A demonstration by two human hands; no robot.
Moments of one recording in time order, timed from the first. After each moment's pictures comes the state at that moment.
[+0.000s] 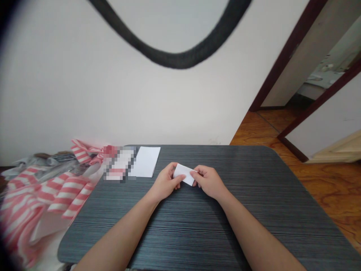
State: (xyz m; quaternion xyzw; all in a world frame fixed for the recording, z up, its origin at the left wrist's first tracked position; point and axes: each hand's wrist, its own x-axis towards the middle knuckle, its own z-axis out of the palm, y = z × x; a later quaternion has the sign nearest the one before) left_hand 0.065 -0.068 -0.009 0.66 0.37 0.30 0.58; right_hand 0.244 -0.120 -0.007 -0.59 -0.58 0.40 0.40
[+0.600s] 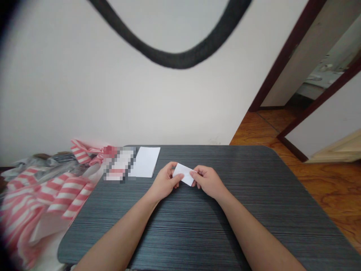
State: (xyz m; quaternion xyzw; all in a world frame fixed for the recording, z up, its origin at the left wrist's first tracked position) left_hand 0.064 -0.066 -0.012 0.64 0.36 0.31 0.60; right_hand 0.245 -0.119 -0.008 -0.58 -0.55 0.44 0.42
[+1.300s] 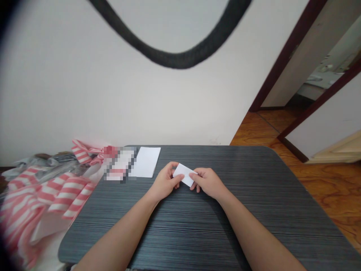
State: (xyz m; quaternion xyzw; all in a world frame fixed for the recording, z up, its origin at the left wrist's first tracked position) left_hand 0.065 -0.065 -0.013 0.63 0.36 0.31 0.61; right_hand 0.245 -0.119 -0.005 -0.57 -0.54 0.49 0.38
